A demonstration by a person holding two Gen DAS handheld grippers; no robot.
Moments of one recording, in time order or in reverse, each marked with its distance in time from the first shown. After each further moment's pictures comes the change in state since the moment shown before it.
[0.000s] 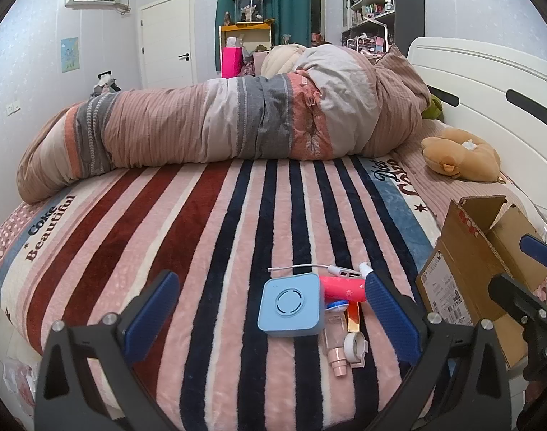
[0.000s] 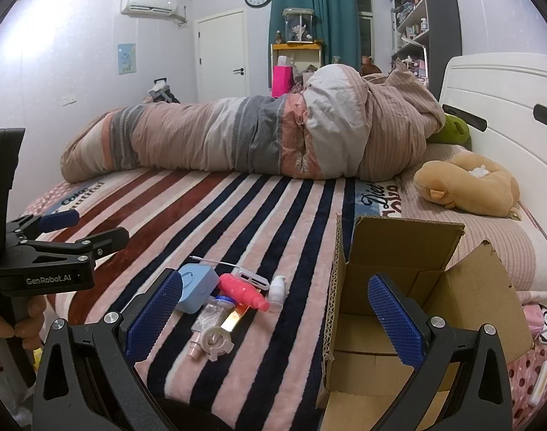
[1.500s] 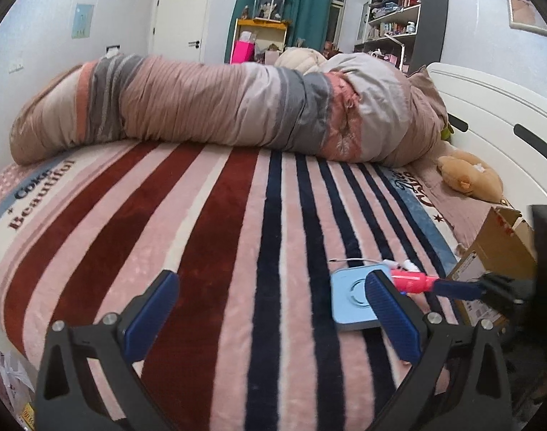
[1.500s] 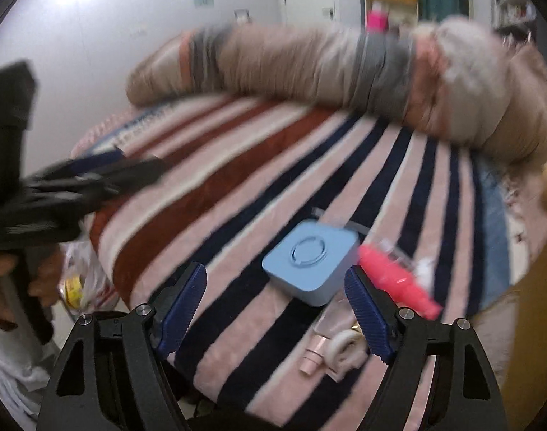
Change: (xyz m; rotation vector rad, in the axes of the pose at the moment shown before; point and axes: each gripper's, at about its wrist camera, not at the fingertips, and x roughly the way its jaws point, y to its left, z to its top) left arm 0.035 0.121 -0.030 -0.119 0.001 -0.099; right arm 0.155 0.122 -0.016 -0.159 0.317 0.298
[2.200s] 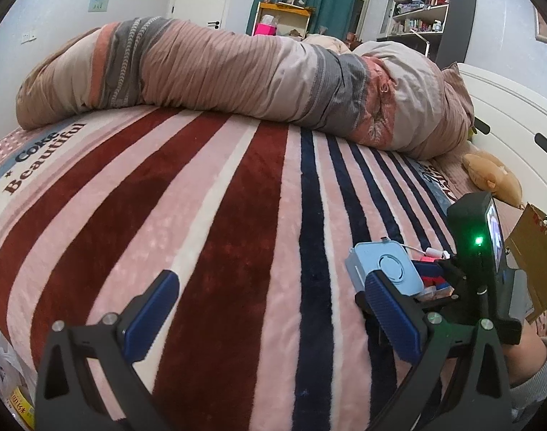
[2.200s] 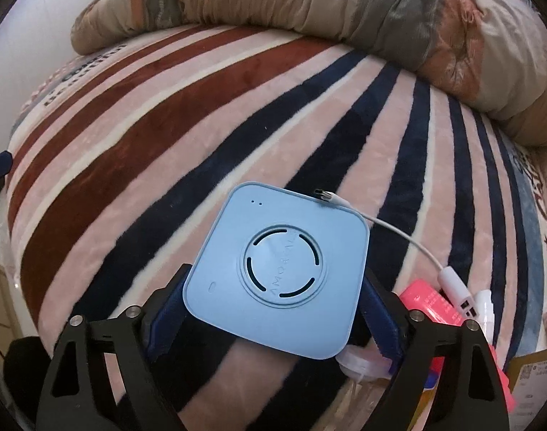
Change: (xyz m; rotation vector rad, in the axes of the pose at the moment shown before) left arm 0.041 0.045 -0.025 -0.075 0.050 0.025; right arm 0.117 -0.001 0.024 -0.022 0.148 -0.123
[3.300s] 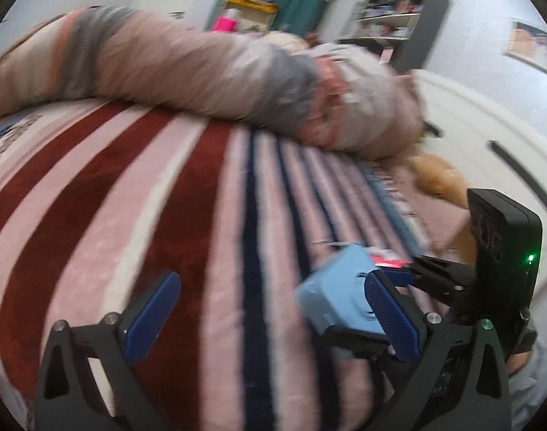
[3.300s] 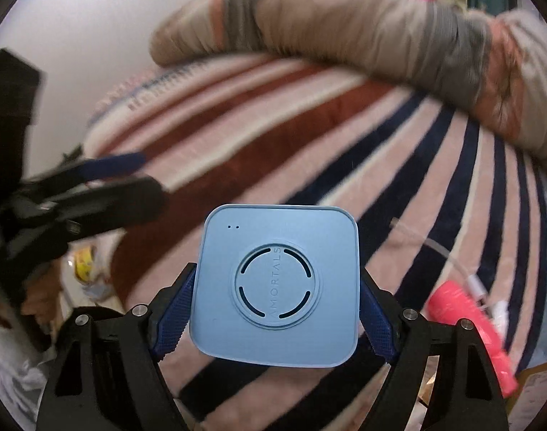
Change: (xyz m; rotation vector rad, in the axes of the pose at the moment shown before) left arm -0.017 -0.015 0.012 0.010 0.018 -0.281; right arm -0.091 0.024 -0.016 -0.129 -0.153 0.243
